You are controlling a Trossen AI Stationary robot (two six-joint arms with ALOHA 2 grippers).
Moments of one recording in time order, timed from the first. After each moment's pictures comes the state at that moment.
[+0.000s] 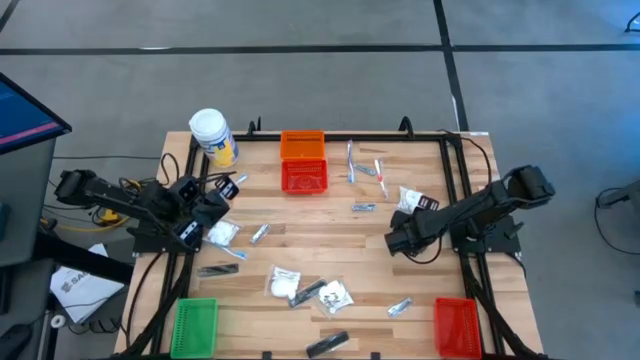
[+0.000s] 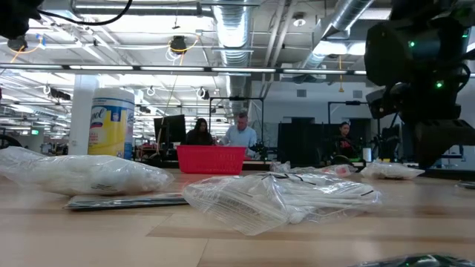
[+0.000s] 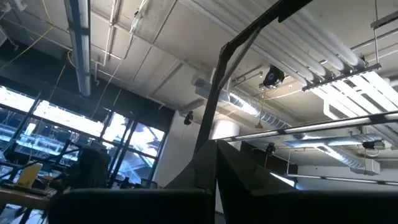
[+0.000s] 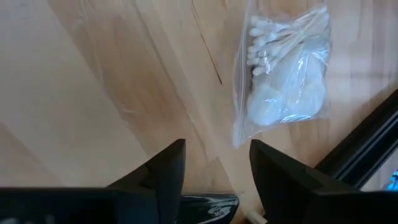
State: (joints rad) left arm -0.20 0.69 0.27 1.15 0.04 -0.39; right arm 0.27 1.53 0.74 -1.06 0.44 0.71
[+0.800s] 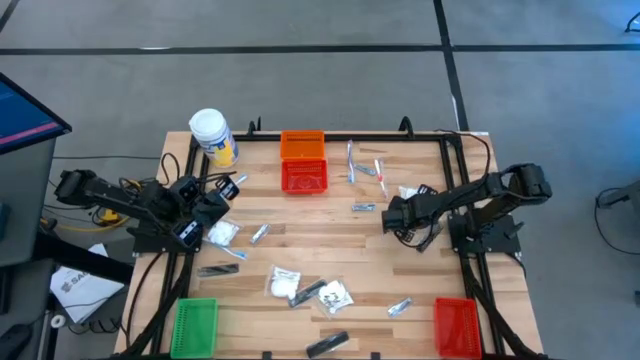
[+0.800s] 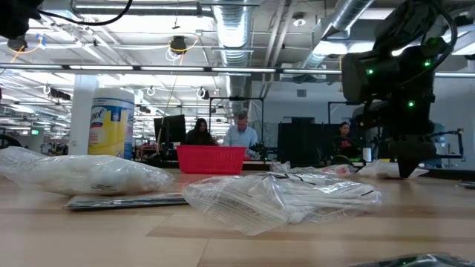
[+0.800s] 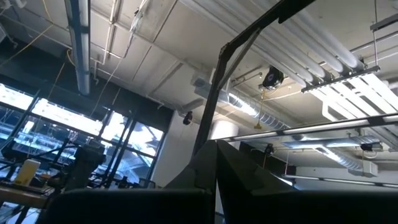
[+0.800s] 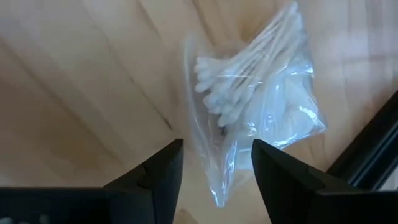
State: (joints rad) left arm -0.20 0.69 0.27 1.15 0.04 -0.40; right arm 0.03 1.53 0.68 -0.91 0.48 0.59
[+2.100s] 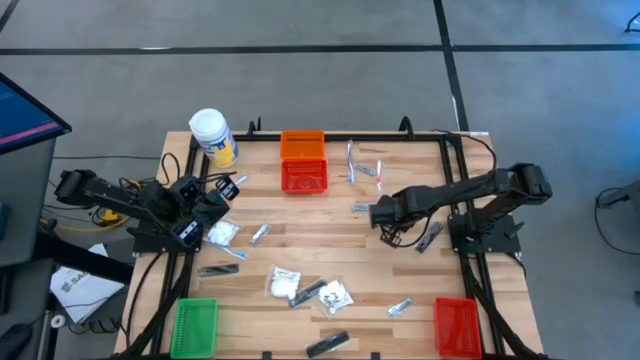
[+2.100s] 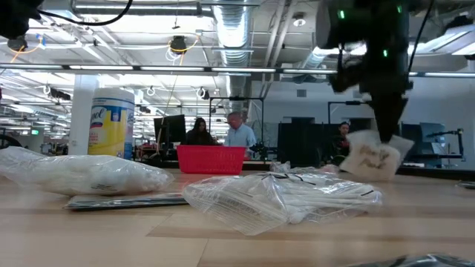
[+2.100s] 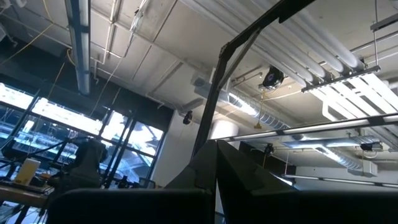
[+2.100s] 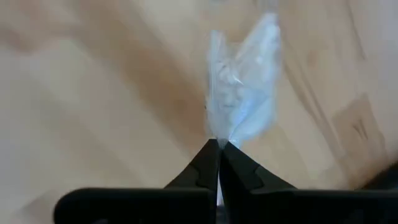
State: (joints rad) left arm -0.20 0.69 0.27 1.14 0.04 -0.40; right arm 0.09 1.53 1.00 -1.09 0.19 0.62
